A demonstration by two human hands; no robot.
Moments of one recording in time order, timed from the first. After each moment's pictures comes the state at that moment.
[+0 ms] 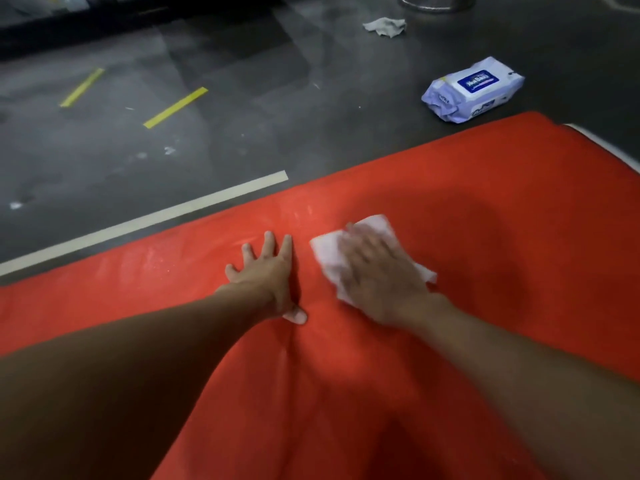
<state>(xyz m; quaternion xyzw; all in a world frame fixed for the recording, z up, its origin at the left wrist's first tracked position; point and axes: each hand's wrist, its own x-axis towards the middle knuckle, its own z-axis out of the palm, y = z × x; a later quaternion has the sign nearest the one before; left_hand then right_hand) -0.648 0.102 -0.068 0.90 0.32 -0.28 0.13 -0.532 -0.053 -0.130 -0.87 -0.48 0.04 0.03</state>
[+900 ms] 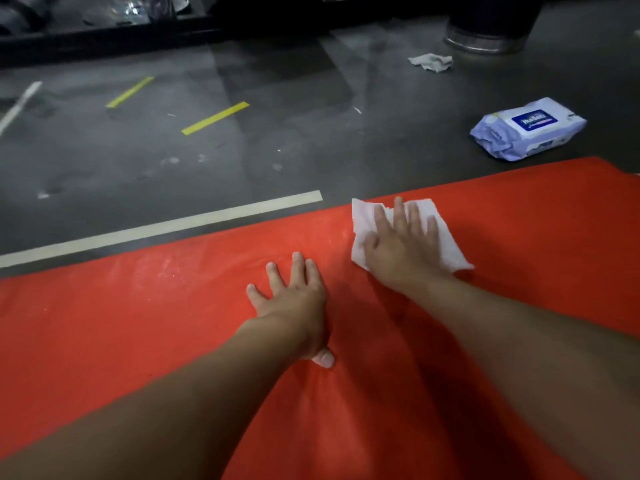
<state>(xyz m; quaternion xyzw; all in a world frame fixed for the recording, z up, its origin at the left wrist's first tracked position) -0.643 0.102 -0.082 0.89 0.33 -0.29 0.13 -0.470 0.032 -0.142 -0.94 -0.34 0.03 0.06</state>
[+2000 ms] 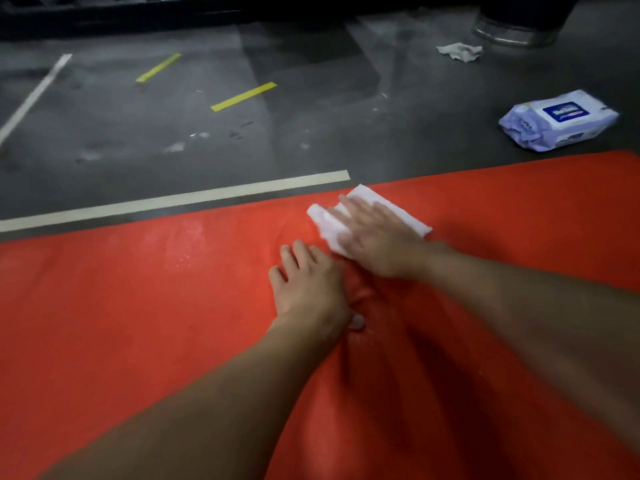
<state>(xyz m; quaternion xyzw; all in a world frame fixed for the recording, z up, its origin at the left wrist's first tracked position) -0.677 0.090 -0.090 0.90 0.41 -0.11 0.13 -0.507 0.065 -0.140 -0.80 -0.60 0.06 0.05</state>
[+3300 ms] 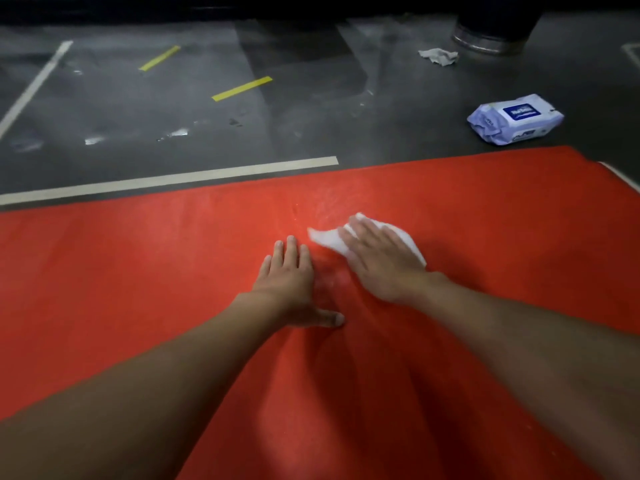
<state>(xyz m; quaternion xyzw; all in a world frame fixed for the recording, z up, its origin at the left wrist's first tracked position) -0.743 0.079 -0.094 0.93 0.29 -0.19 0.14 -0.577 -0.023 -0.129 -0.83 -0.55 0.09 0.02</state>
